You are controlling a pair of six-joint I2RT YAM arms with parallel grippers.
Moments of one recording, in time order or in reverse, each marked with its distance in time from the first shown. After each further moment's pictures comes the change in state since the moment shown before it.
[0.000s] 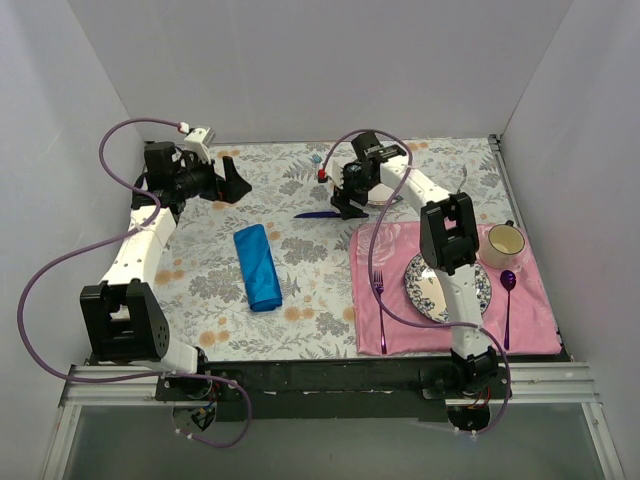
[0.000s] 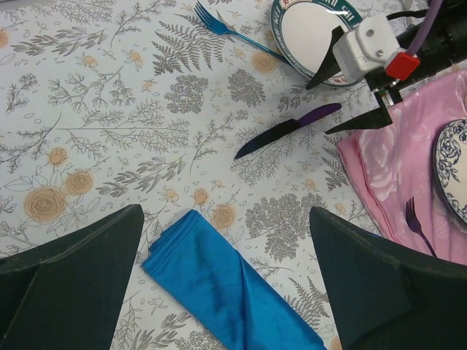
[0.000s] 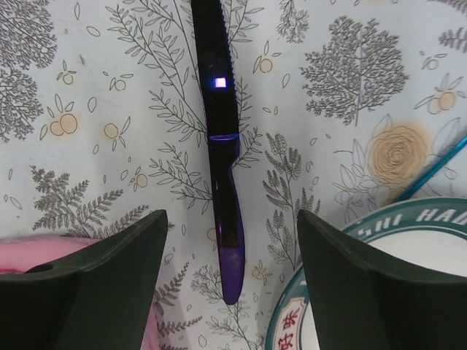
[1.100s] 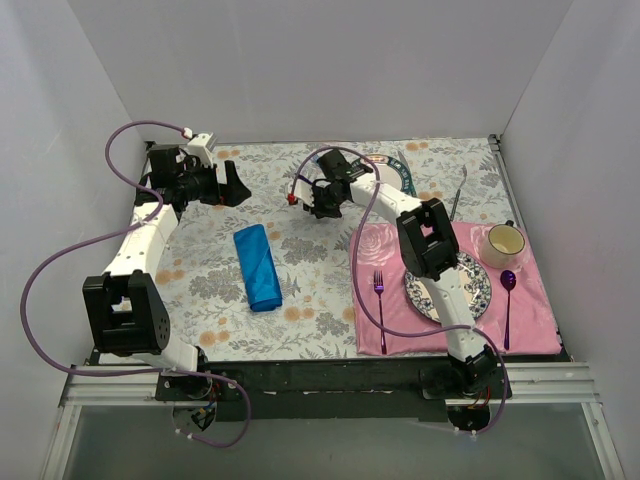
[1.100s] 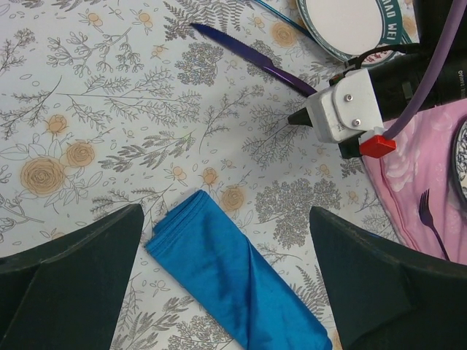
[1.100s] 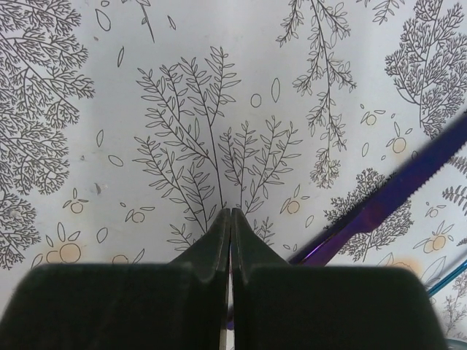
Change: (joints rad) left arm 0.000 0.046 0.008 -0.062 -0.040 0.020; right arm 0.163 0.064 -0.037 0.195 0.102 -0.038
